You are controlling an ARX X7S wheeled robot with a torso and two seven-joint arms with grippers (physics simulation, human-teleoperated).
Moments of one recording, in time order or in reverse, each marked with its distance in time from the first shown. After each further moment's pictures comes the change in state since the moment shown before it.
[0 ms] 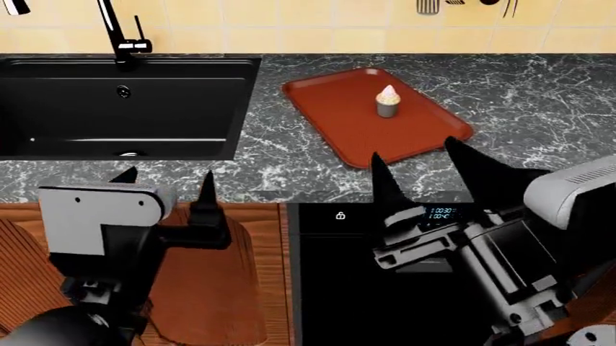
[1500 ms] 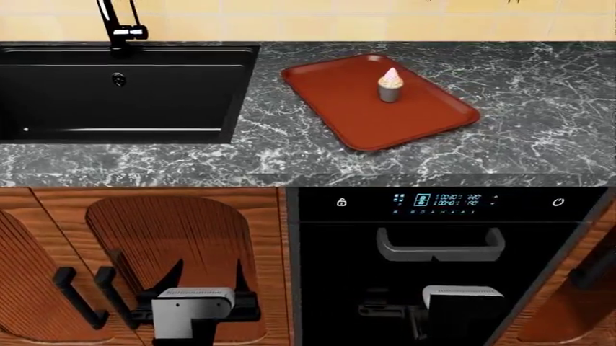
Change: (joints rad) left arm 0.340 0.305 0.161 -0.914 0.709 1.071 0.377; right arm -0.625 -0.847 0.445 0.881 -1.071 -0.296 -0.629
